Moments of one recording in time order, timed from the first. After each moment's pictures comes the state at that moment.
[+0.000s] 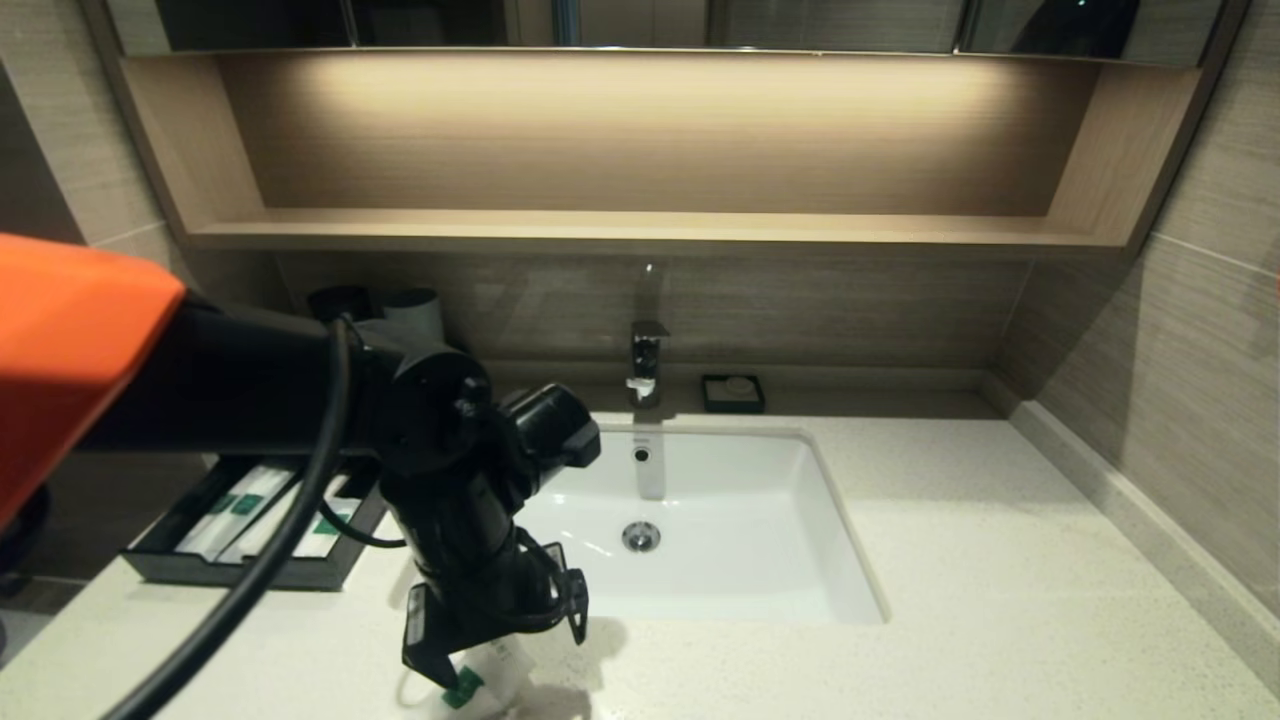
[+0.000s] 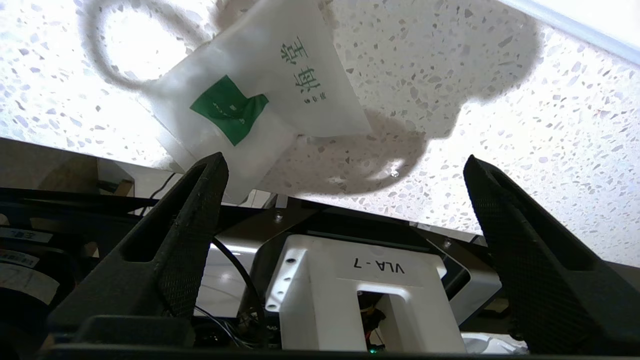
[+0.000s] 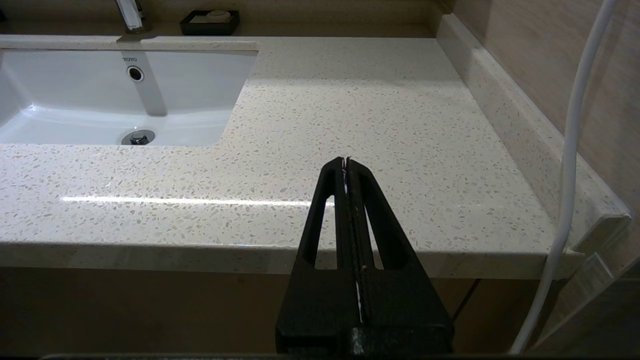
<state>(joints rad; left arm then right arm) -0.65 1.95 -1.41 0.88 -0.07 -0.92 0.00 0.00 0.00 0.00 0.00 0.00</state>
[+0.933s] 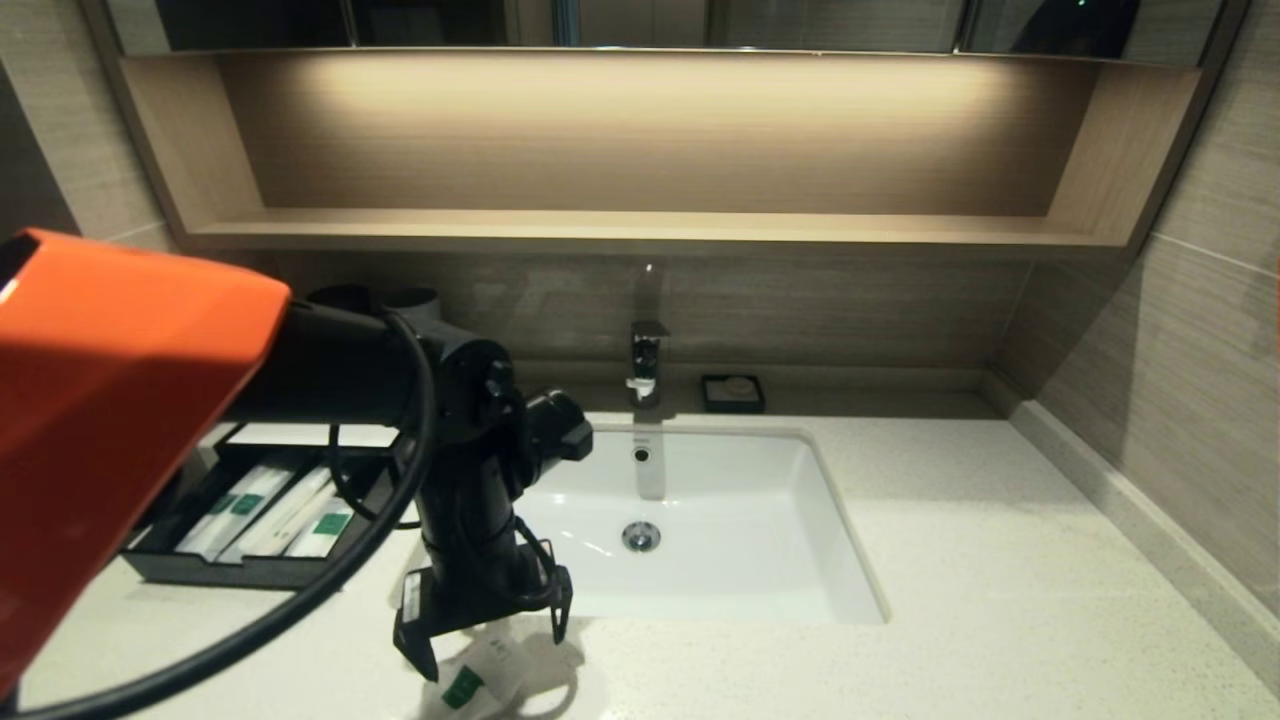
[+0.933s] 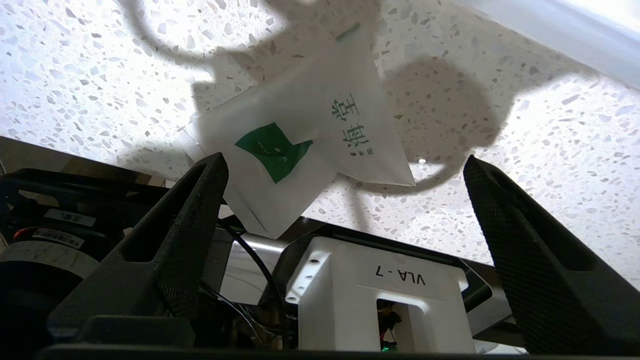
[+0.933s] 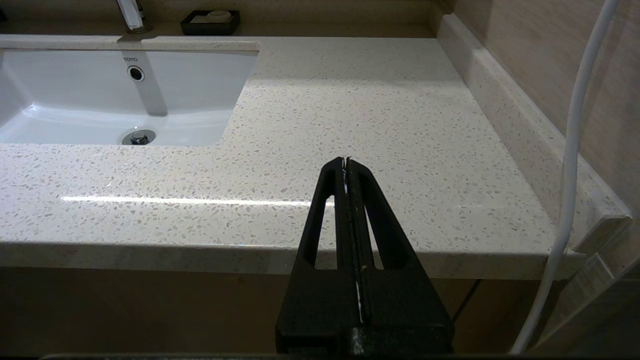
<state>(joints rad) -0.59 2.07 -1.54 1.03 -0.06 -0.88 0.00 0.00 0.00 0.00 0.00 0.00</state>
